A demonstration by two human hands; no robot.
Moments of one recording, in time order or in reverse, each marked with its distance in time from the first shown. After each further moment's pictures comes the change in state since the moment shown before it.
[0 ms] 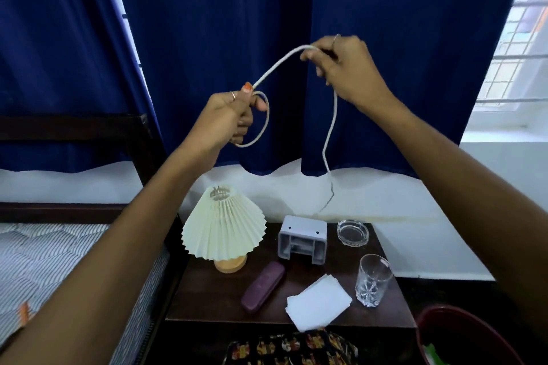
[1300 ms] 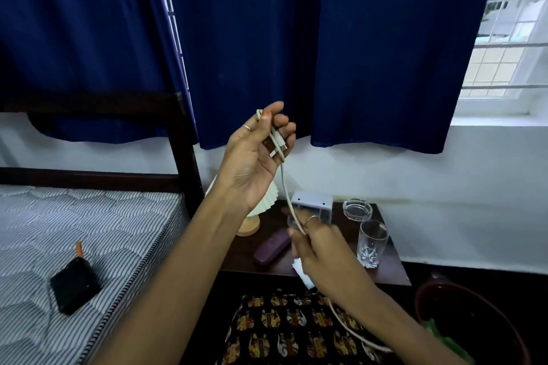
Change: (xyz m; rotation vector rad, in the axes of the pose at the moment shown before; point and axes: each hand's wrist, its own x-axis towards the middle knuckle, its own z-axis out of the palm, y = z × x) left_hand -0.168 0.014 0.059 -0.871 0.046 -0.037; right_hand -0.304 -0.099 0.058 0.134 -0.311 0.234
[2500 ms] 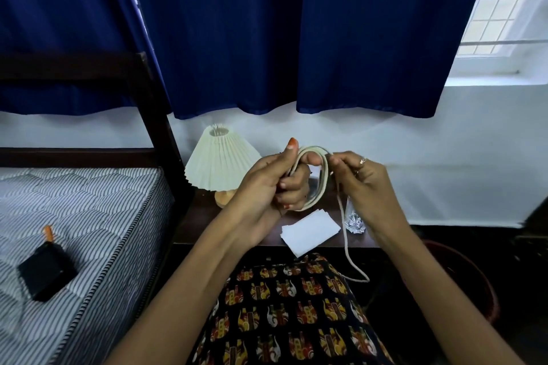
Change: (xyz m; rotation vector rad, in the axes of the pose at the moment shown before) left_hand -0.033 -0.064 -0.019 0.189 -0.218 -0.364; right_hand 0.020 0.051 -0.042 0.517 0.271 0.181
